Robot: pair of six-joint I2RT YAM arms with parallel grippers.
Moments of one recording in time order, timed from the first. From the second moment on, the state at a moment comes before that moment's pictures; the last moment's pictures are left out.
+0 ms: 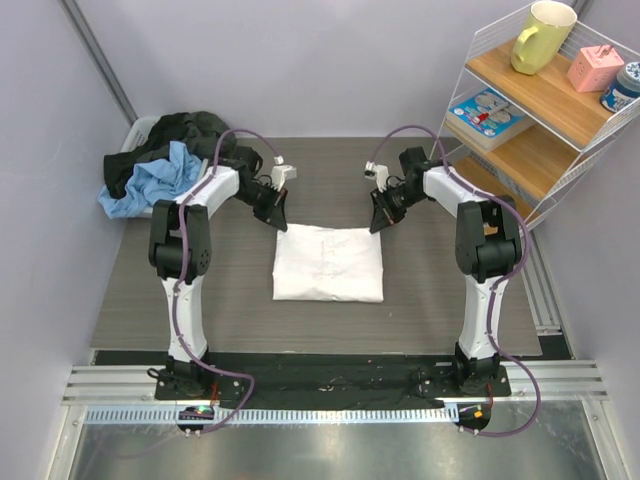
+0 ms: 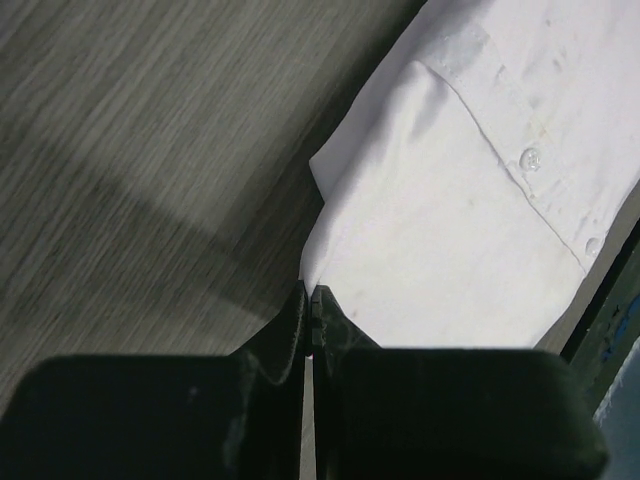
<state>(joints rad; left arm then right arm) -0.21 2.14 1.69 -0.88 0.74 0.47 0.20 2.10 1.60 -0.82 -0.71 -0.49</state>
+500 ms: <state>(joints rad) -0.20 2.35 1.92 -0.85 0.56 0.29 0.20 2.24 1.68 -0.56 -0.60 -0.27</state>
